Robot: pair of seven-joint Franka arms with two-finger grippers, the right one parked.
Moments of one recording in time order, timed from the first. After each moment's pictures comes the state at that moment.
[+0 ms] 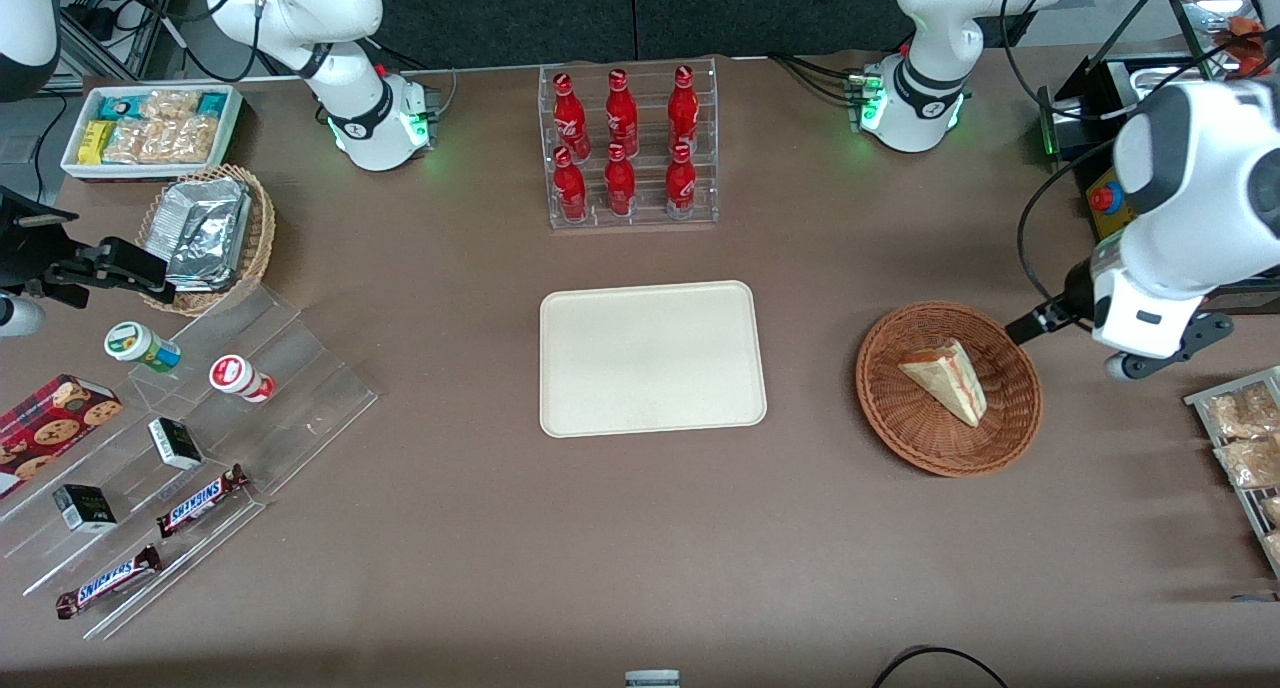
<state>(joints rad) 0.04 0.06 -0.09 -1.96 0.03 1.94 -0.58</state>
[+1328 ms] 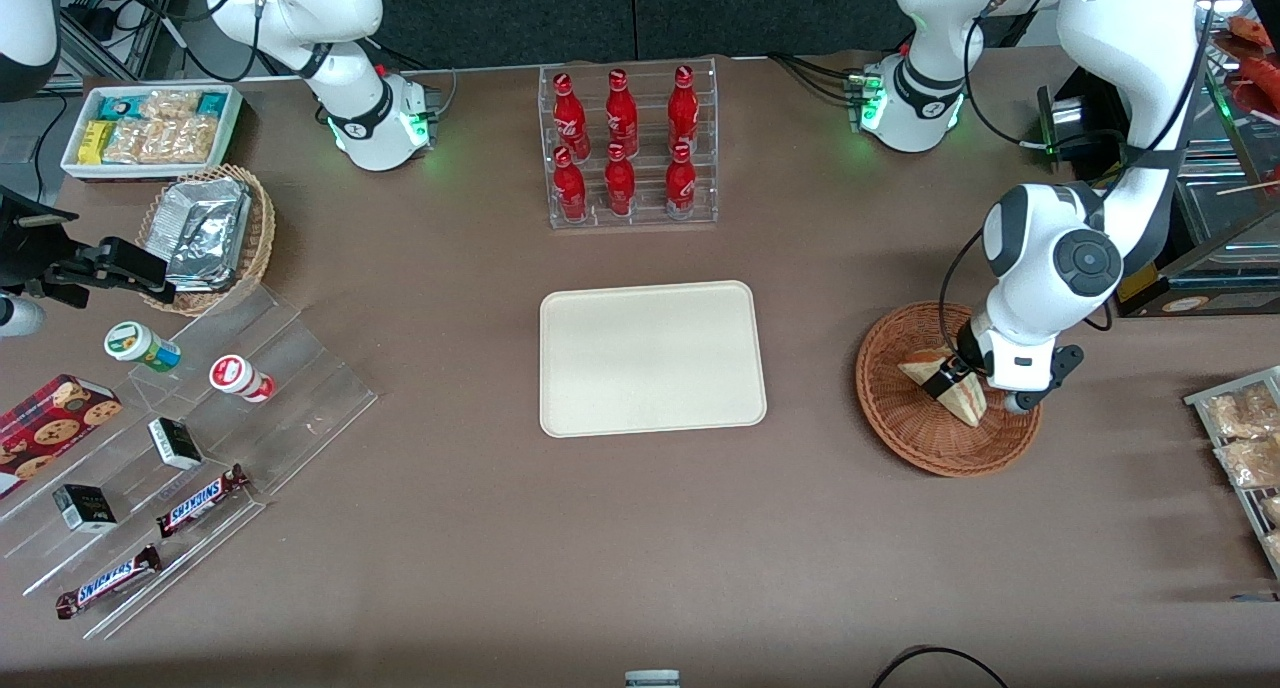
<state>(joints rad) 0.03 0.24 -0.14 -2.22 0.03 2.48 -0.81</state>
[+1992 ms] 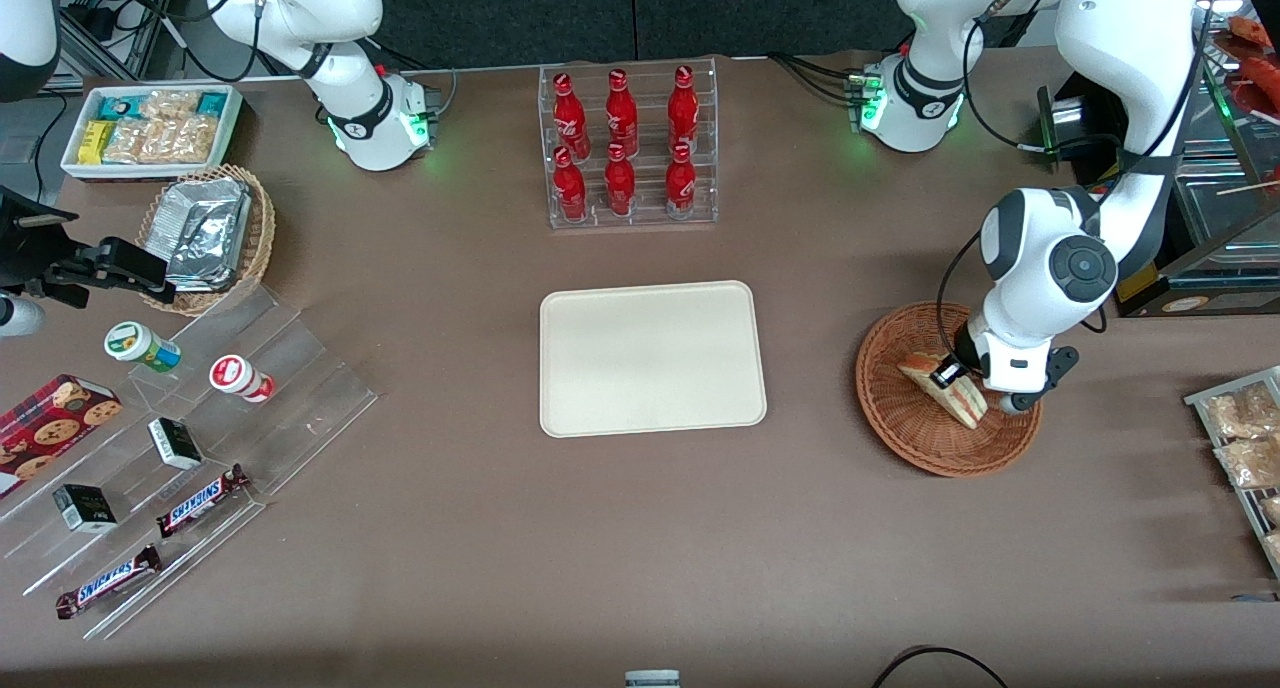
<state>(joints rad) 0.03 0.25 -0.14 -2.21 0.03 2.47 -0.81</state>
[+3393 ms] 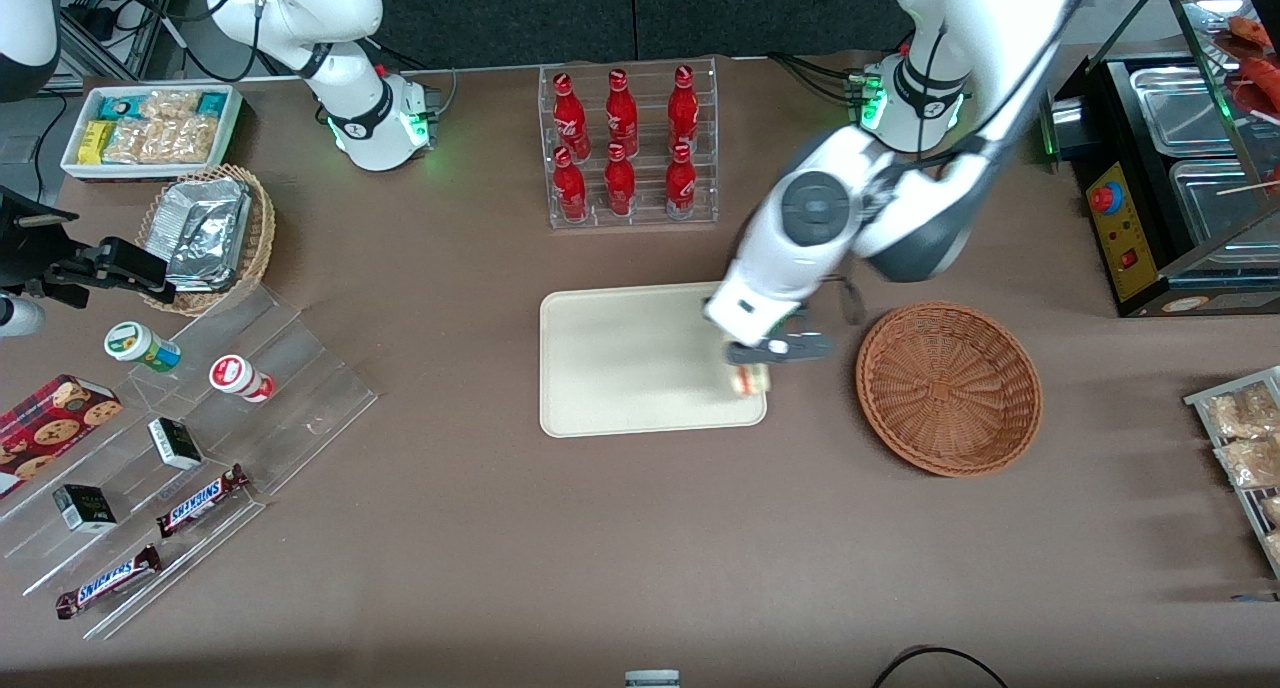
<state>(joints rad) -0.11 0.45 -0.64 -1.72 0.16 2.06 -0.82</state>
